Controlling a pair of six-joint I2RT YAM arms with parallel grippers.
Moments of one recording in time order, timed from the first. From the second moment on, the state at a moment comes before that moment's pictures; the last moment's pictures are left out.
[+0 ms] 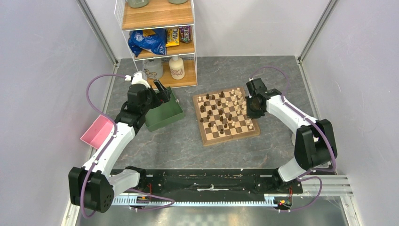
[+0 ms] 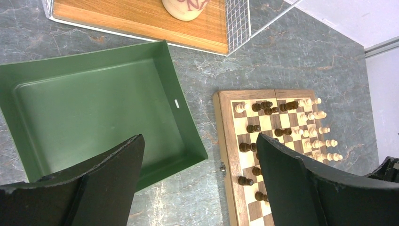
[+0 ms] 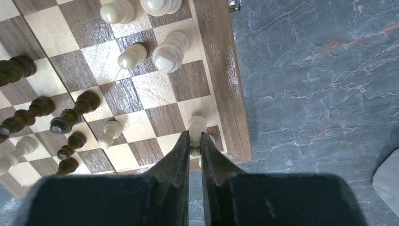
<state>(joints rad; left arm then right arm) -0.23 1.10 0.83 -0.15 -0.04 -0.56 0.32 1.57 1.11 -0.71 0.11 0.33</state>
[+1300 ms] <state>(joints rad) -0.23 1.12 0.83 -0.13 -0.04 -0.56 0.36 1.48 1.23 -0.72 0.05 0.36</state>
